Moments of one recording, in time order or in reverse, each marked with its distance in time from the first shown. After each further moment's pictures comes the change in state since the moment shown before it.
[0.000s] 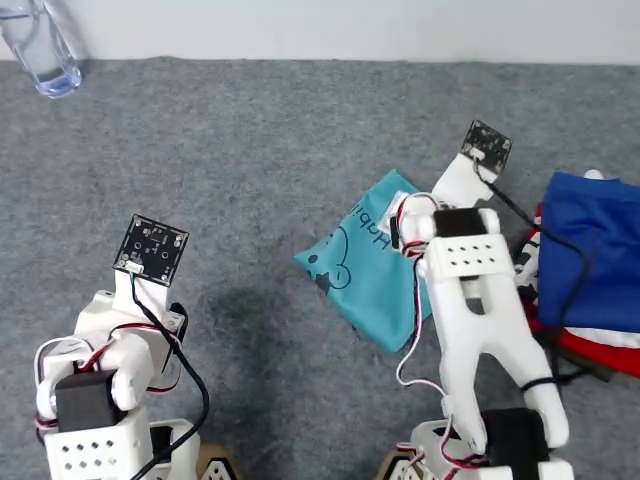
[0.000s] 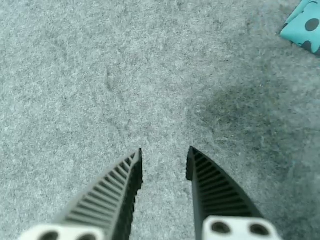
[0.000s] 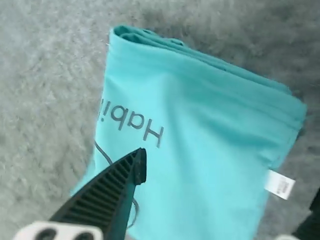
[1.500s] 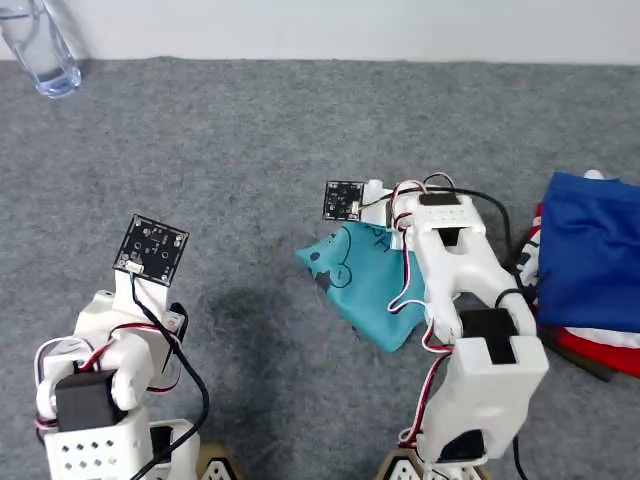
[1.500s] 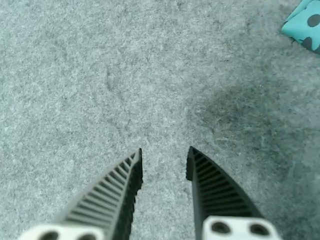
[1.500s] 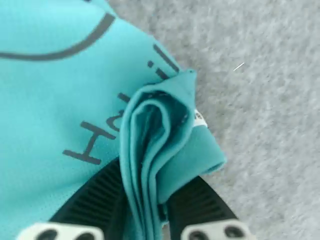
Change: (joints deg) left arm 0.0 0.0 0.0 0.0 0.0; right arm 2.6 32.6 -12.7 -19.2 117.1
